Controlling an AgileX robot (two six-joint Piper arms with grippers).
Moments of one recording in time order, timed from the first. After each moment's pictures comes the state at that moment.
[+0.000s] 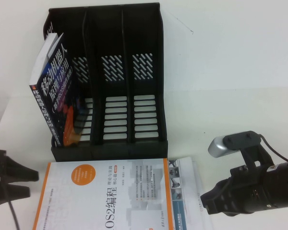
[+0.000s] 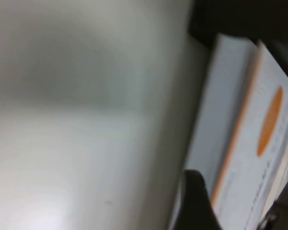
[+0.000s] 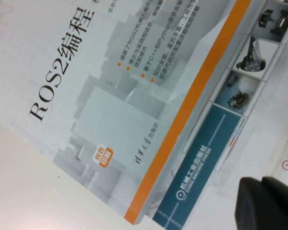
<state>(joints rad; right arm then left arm) 0.55 1.49 -0.70 0.96 0.44 -0.70 0.51 1.87 -0.92 -1.04 1.20 0.75</state>
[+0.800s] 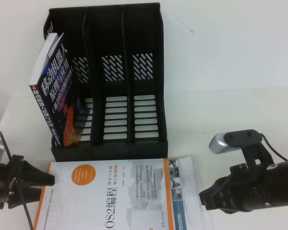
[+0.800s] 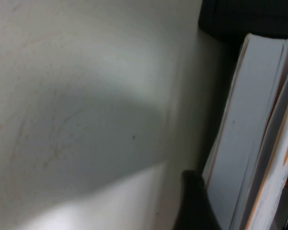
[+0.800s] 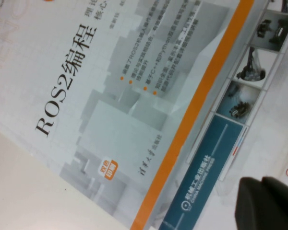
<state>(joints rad) 0.55 1.49 -0.70 1.00 0.43 -0.70 0.44 1.97 -0.93 -1.09 1.19 0.86</state>
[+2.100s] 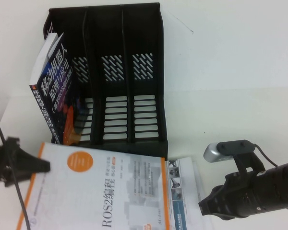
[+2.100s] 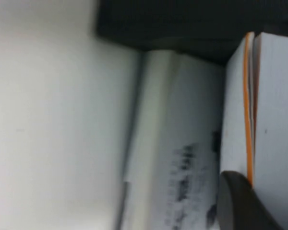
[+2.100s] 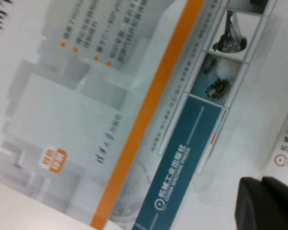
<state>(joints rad) 0.55 1.60 -0.70 1.01 0.40 -0.70 0.41 1.75 -0.91 -1.10 1.20 0.78</state>
